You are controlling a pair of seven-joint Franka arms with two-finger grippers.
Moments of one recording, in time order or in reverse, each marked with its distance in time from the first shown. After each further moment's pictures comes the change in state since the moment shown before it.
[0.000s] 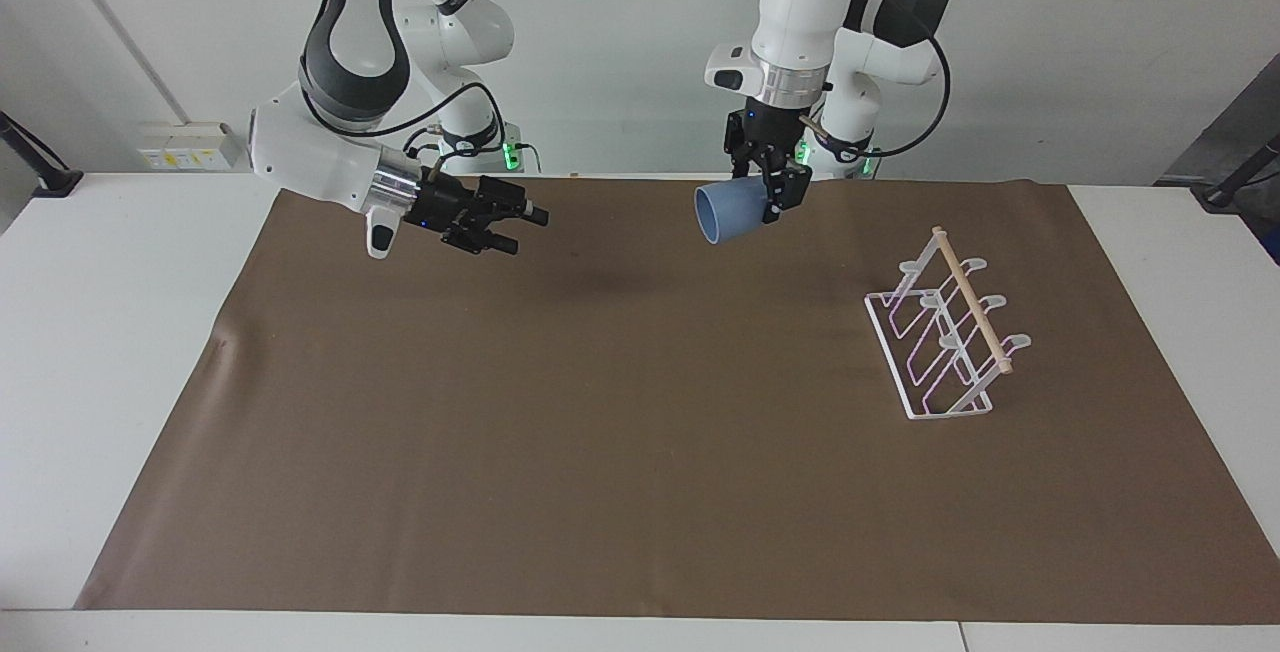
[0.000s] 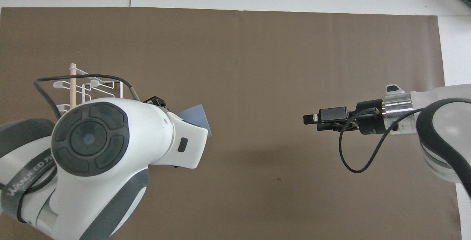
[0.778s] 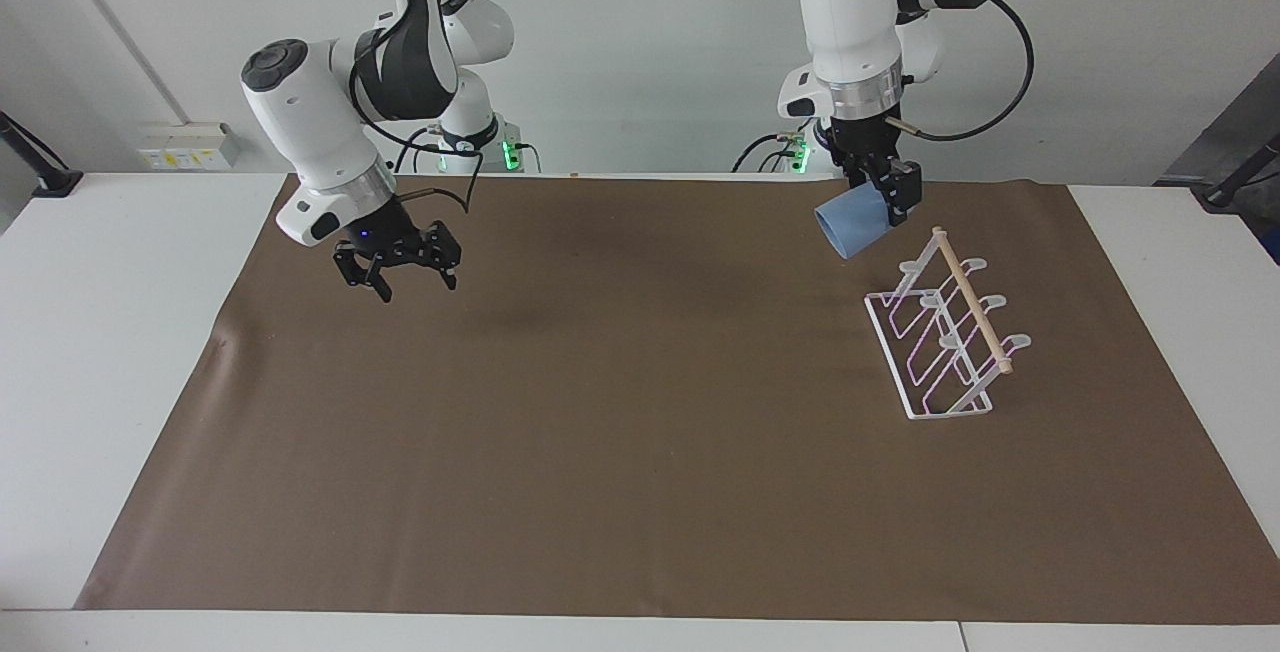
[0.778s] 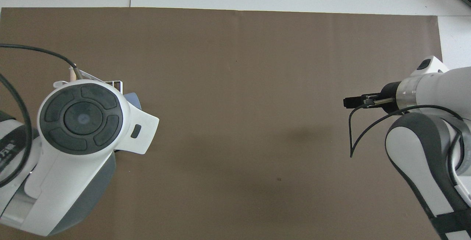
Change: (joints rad) left arm 0.086 -0.002 0.006 0.030 0.383 -0.179 0.137; right arm 0.008 0.006 0.005 0.109 -0.762 0.216 0.147
